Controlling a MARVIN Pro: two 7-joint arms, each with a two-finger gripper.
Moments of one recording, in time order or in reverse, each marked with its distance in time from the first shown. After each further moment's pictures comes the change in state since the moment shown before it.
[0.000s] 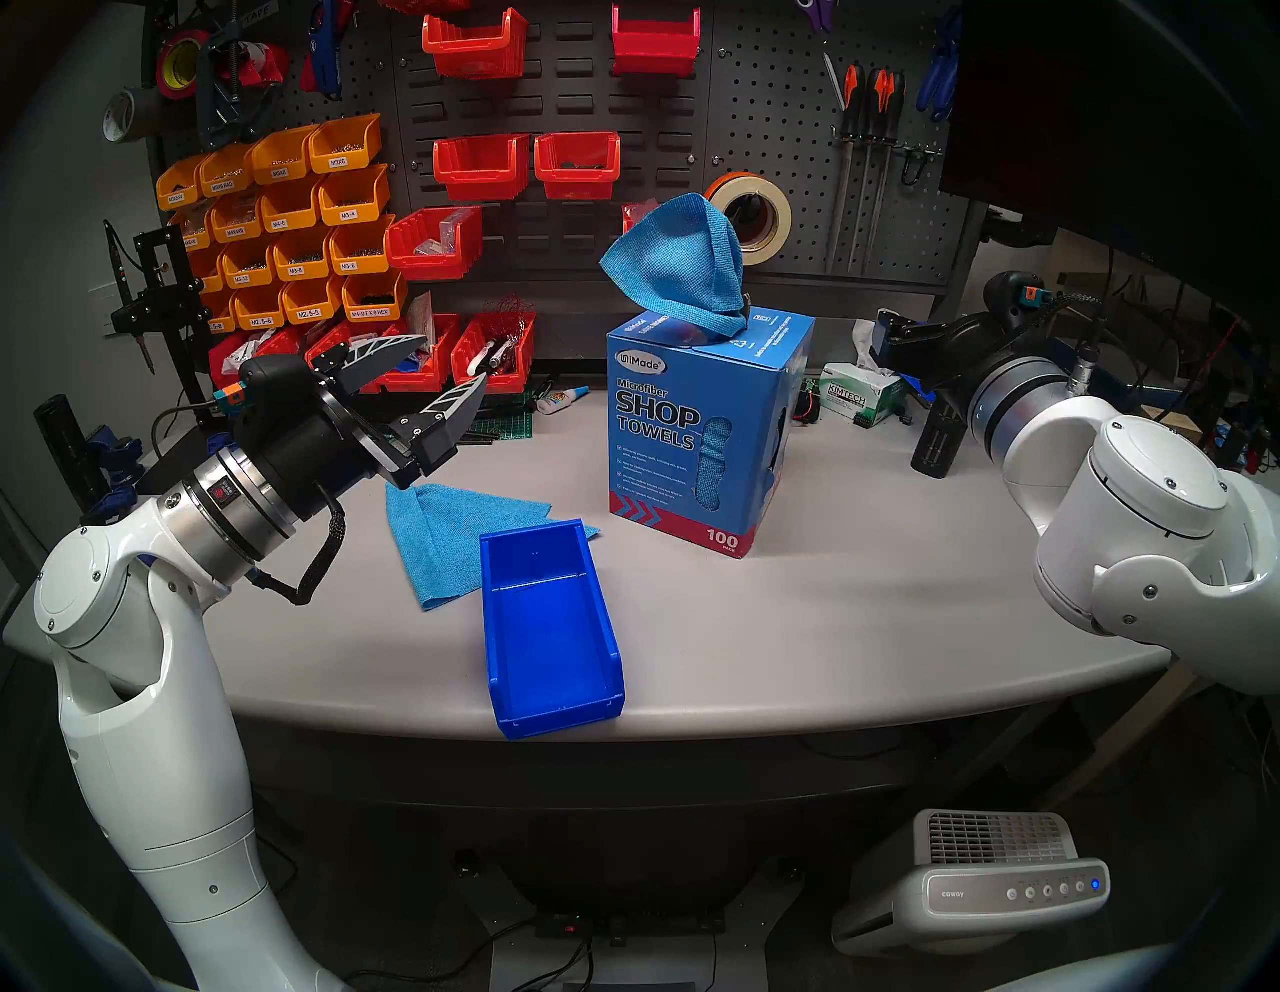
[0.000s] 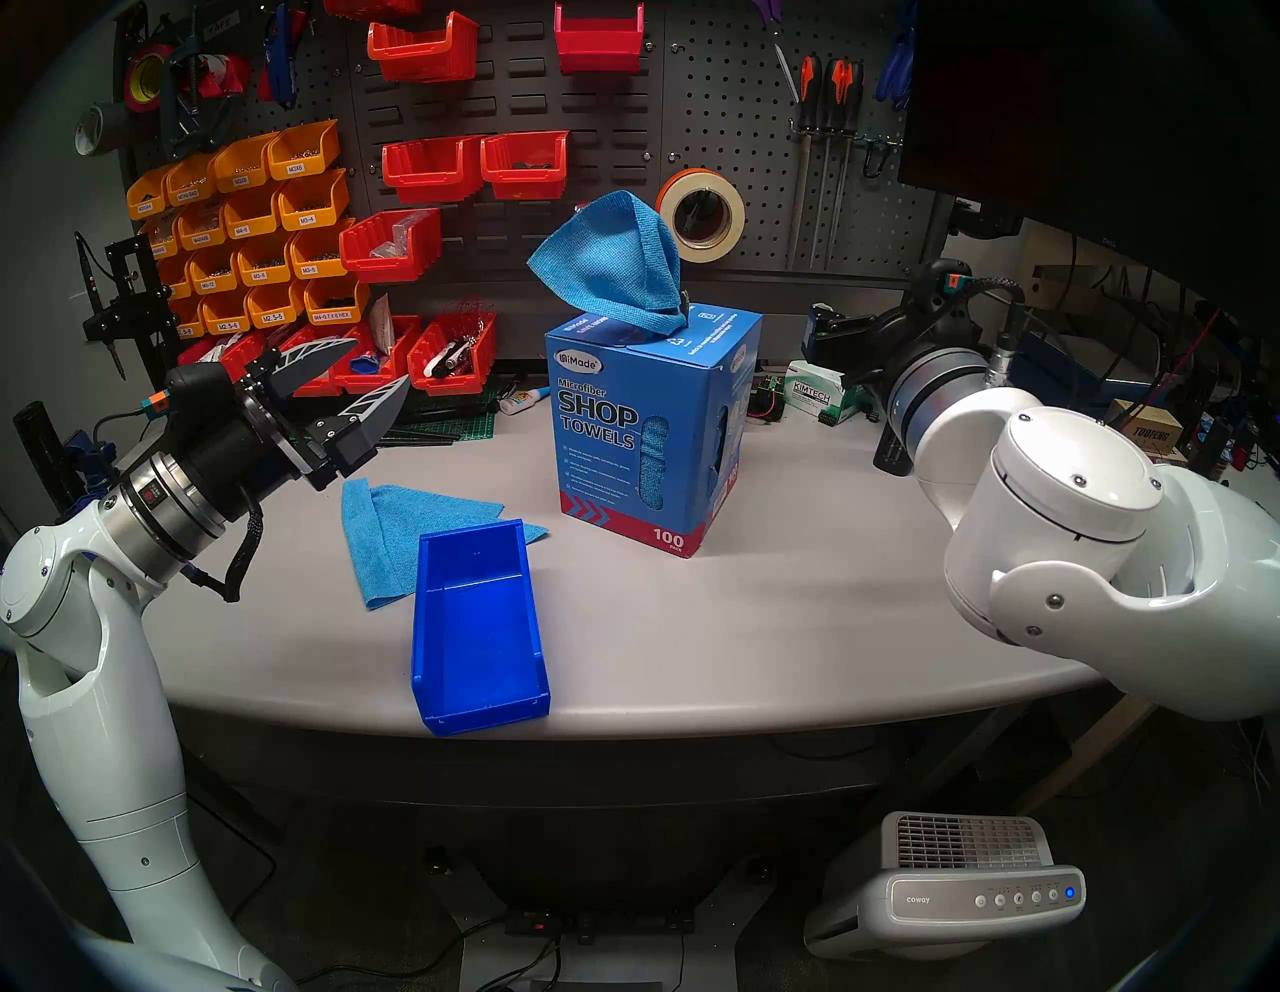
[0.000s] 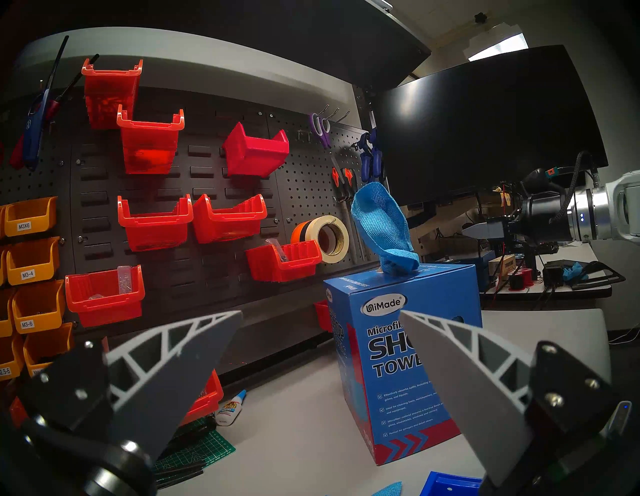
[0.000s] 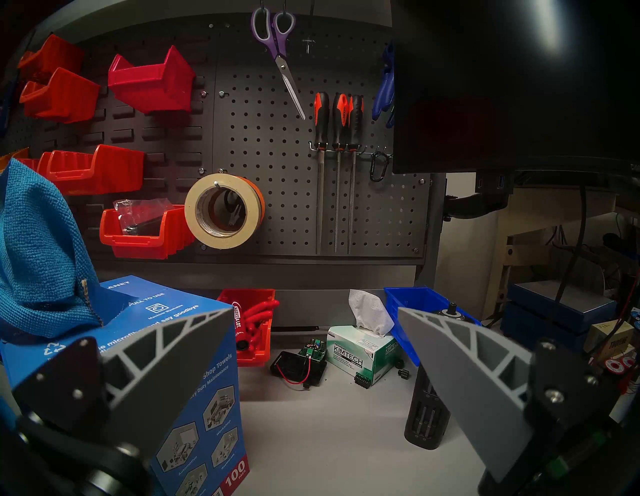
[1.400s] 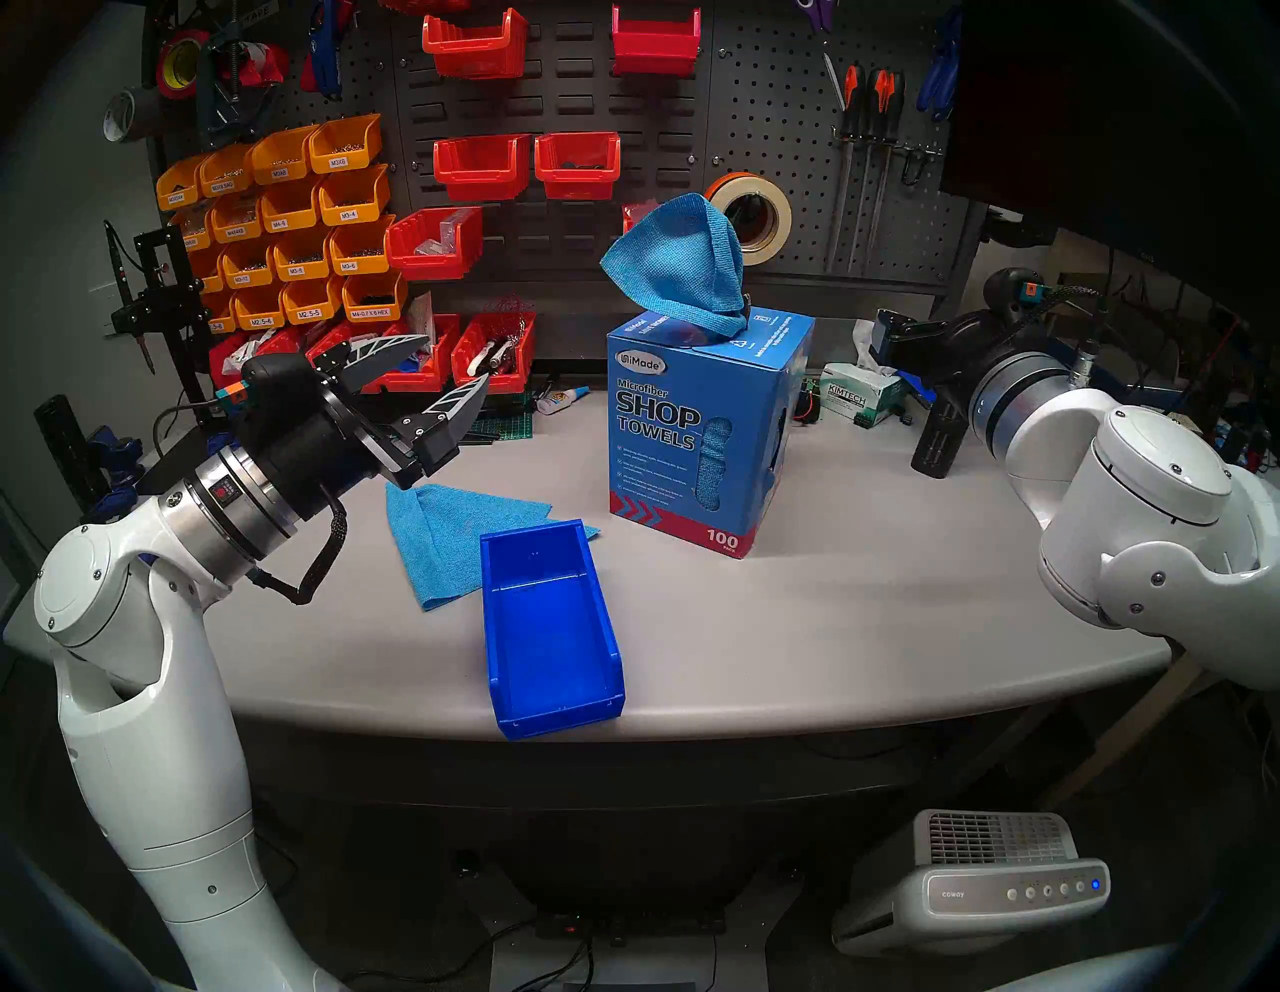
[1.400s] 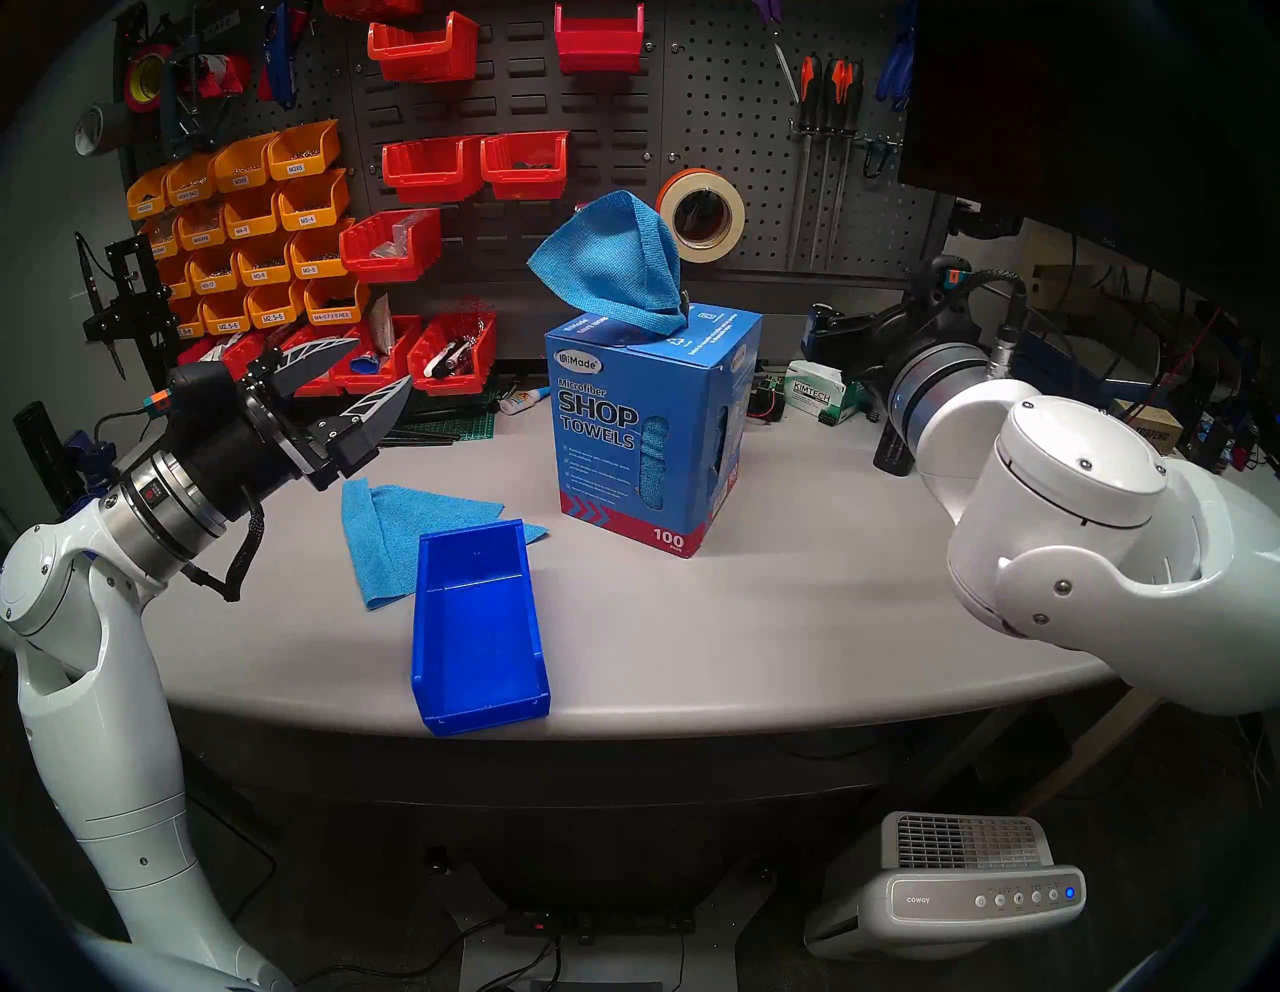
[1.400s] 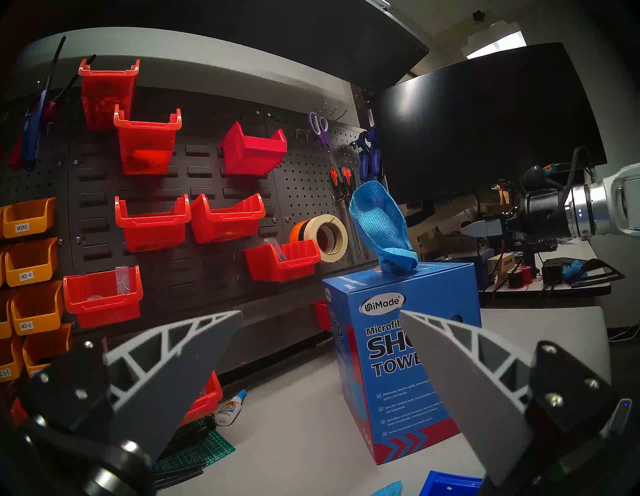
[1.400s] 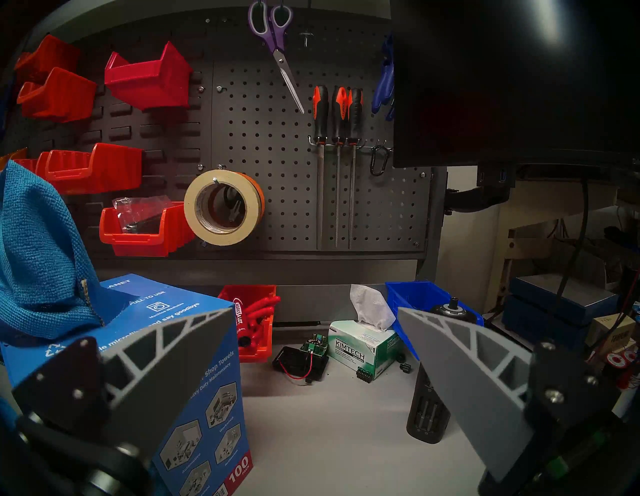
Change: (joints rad) left arm 0.002 0.009 0.004 -0.002 -0.001 0.000 0.001; right arm 0.000 -0.002 0.023 0.000 0.041 0.017 0.002
